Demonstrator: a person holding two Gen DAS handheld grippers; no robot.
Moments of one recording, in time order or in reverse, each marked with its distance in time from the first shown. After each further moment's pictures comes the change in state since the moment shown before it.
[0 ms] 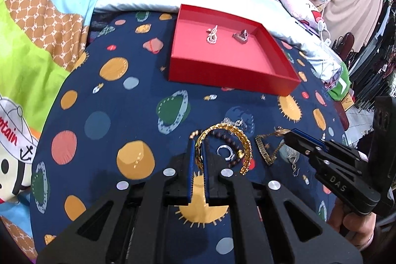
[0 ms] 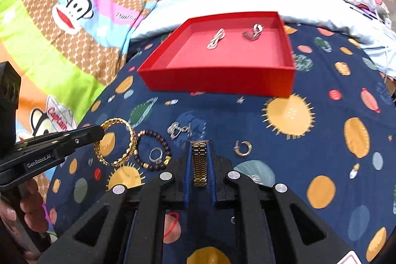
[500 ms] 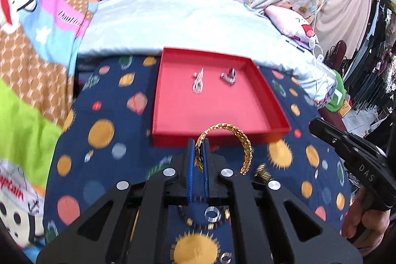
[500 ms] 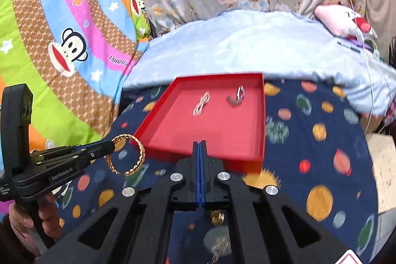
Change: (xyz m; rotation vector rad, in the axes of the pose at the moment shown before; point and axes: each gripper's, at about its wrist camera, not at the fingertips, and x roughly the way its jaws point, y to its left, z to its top) left arm 0.001 -0.022 0.077 0.075 -0.121 -0.016; right arm -0.035 -0.011 0.082 -0.016 -0.187 -0.056
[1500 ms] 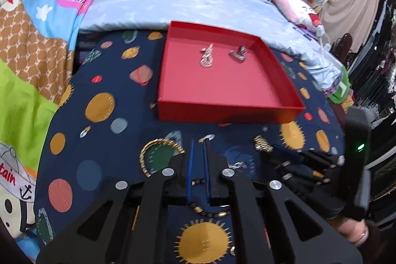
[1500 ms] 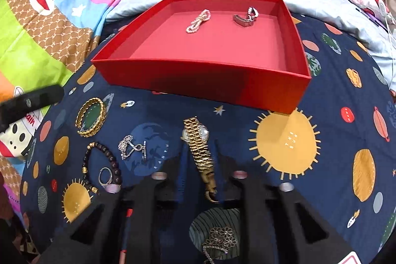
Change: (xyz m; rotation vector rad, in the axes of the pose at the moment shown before) left arm 0.023 0.018 -0.036 -0.033 0.099 0.018; right arm 0.092 -0.004 -0.078 -0.054 0.308 -0.032
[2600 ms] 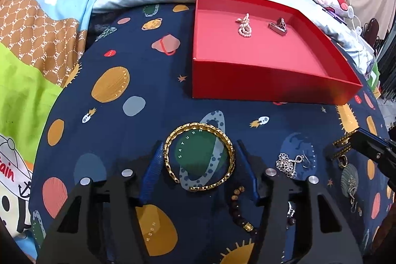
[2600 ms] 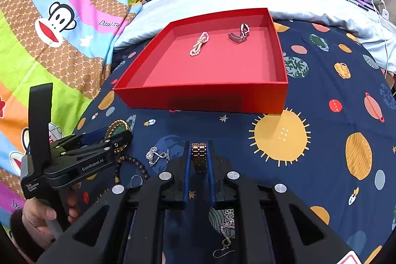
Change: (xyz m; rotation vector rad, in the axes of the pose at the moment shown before) left arm 0.059 0.020 -0.019 0.008 0.047 0.158; right arm -0.040 -0.001 -0.001 0.111 -0.100 0.082
